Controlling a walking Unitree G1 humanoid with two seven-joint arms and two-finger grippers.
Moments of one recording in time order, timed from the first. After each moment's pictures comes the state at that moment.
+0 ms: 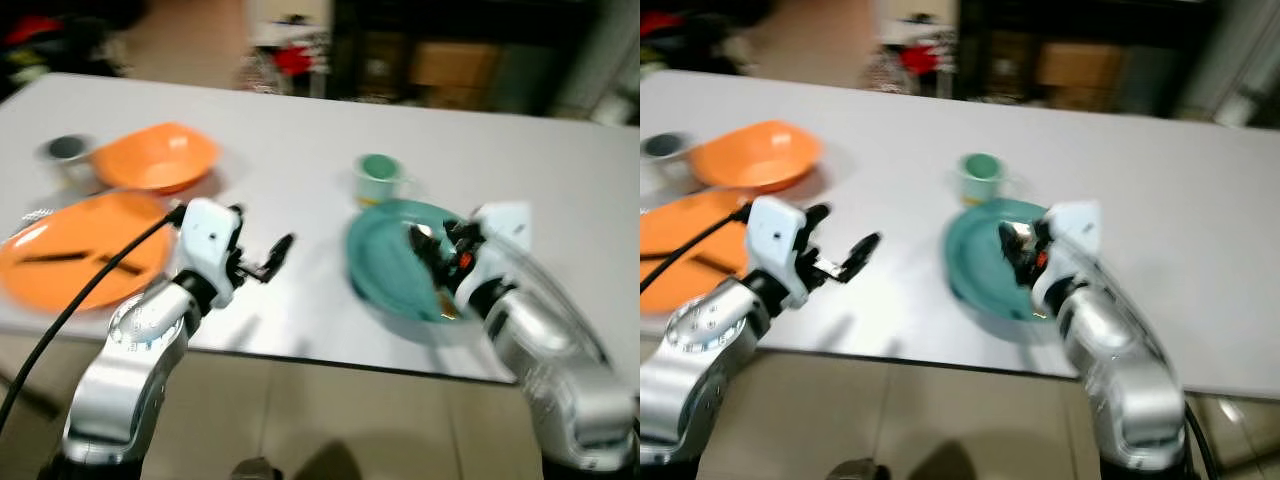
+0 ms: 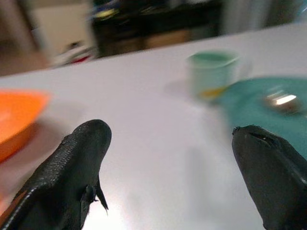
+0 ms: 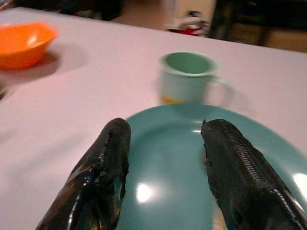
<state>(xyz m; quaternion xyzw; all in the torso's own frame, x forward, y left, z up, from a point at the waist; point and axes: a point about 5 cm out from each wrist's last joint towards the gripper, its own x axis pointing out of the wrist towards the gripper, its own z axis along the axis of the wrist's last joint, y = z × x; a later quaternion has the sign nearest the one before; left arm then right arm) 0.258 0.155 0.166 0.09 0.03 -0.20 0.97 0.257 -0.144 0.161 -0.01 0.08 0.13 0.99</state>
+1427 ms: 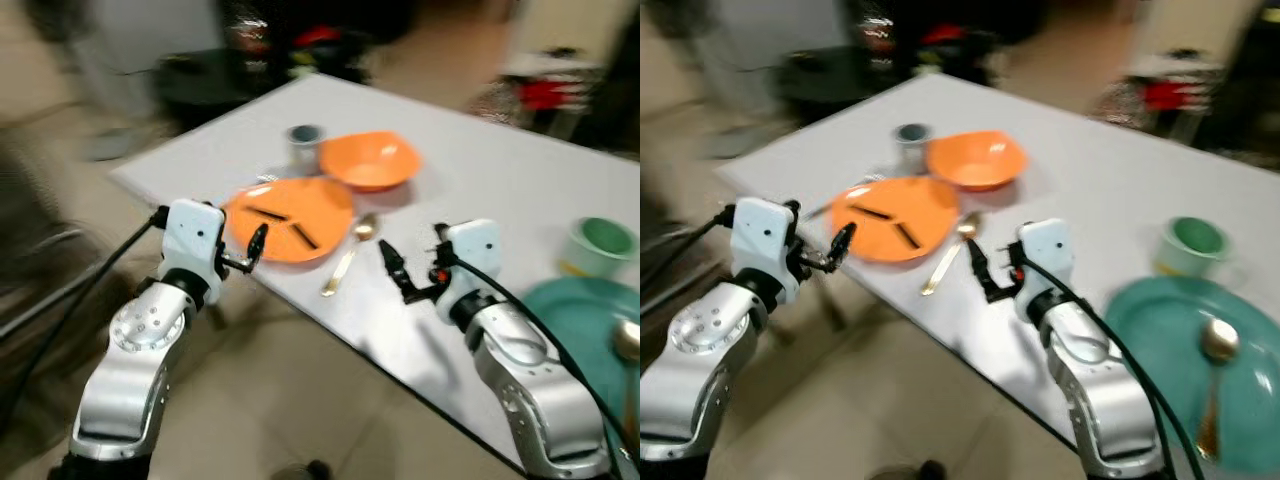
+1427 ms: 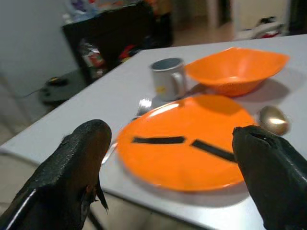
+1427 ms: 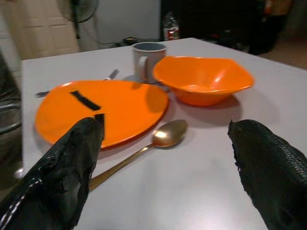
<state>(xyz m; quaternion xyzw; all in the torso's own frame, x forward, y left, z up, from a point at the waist) 0.265 0.163 0.164 0.10 0.02 -0.12 0.99 0.256 -0.133 0.149 -0.02 0.06 0.15 0.99</state>
